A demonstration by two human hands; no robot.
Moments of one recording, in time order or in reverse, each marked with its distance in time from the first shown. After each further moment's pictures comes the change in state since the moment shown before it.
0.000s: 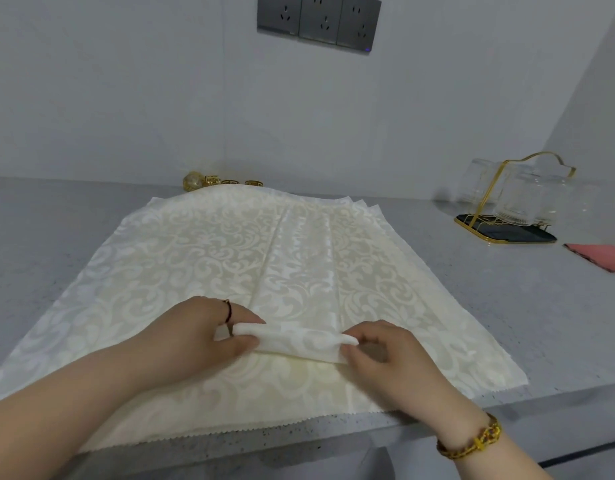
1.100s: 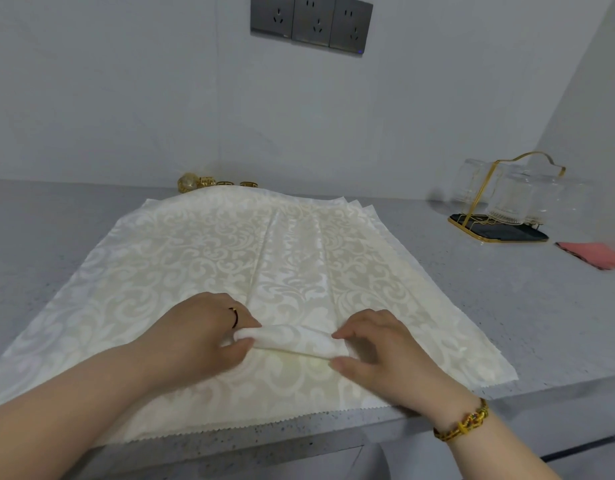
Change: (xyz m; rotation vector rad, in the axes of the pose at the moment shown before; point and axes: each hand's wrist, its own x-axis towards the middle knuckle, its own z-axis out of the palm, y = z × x) left_hand 0.007 0.000 0.012 0.227 0.126 0.164; right_hand 0.006 0.013 -0.007 -0.280 -0.109 -0.075
